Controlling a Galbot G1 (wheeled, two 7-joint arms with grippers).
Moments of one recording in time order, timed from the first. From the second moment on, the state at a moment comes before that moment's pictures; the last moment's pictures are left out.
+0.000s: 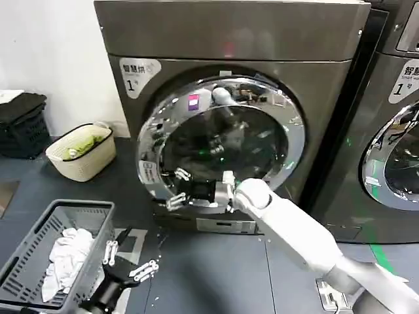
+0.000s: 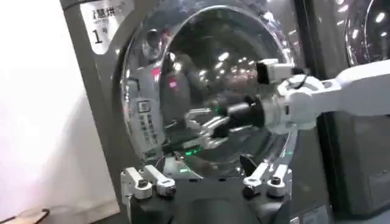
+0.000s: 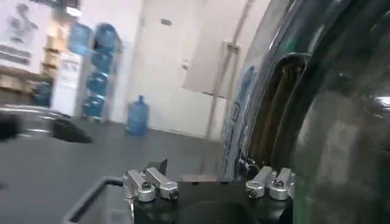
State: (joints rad) left arm 1.74 -1.38 -0.71 -2.36 -0.04 0.02 0.37; right arm -0.28 1.13 -0.39 1.37 0.73 0.15 -0.94
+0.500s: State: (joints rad) left arm 1.71 -1.28 -0.84 -2.31 -0.25 0.02 0.42; right arm -0.32 1.01 -0.36 1.51 0.80 0.17 -1.14
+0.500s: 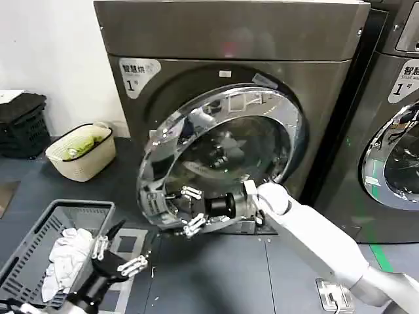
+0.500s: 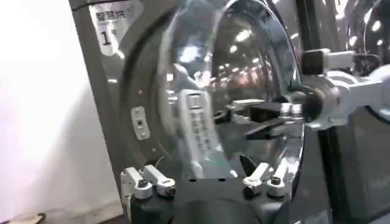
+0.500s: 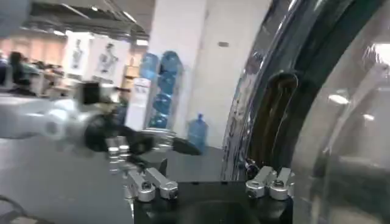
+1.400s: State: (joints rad) left arm 1.56 -1.01 -0.92 -2.16 -0.42 -0.01 0.53; right arm -0.49 0.77 -0.18 1.76 0.83 0.19 -1.41
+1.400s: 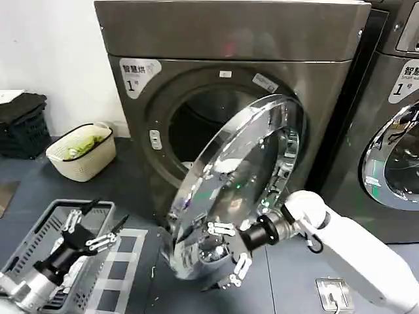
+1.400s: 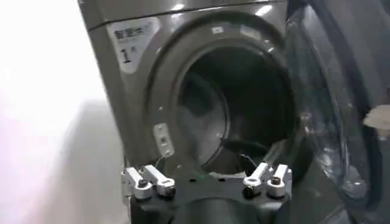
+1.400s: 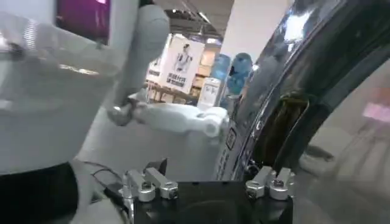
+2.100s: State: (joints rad) left arm 1.30 -0.82 -0.62 -2.07 -0.45 -0.04 0.61; right arm -0.88 0.58 0.28 1.86 0.83 0.21 -1.44
